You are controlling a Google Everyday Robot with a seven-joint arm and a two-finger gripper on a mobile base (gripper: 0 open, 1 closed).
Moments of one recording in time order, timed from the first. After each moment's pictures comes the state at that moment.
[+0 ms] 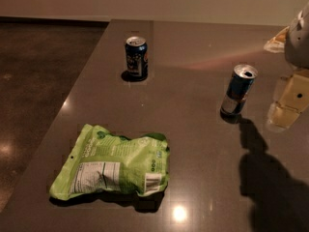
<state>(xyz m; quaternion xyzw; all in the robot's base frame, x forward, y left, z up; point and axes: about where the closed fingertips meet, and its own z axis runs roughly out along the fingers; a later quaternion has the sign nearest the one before) 0.438 -0.217 0.976 -0.60 0.78 -0.03 0.16</state>
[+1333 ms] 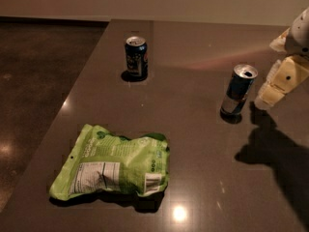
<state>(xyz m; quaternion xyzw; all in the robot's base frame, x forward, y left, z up) 0.495 -0.242 0.958 -0.52 0.83 0.03 0.21</state>
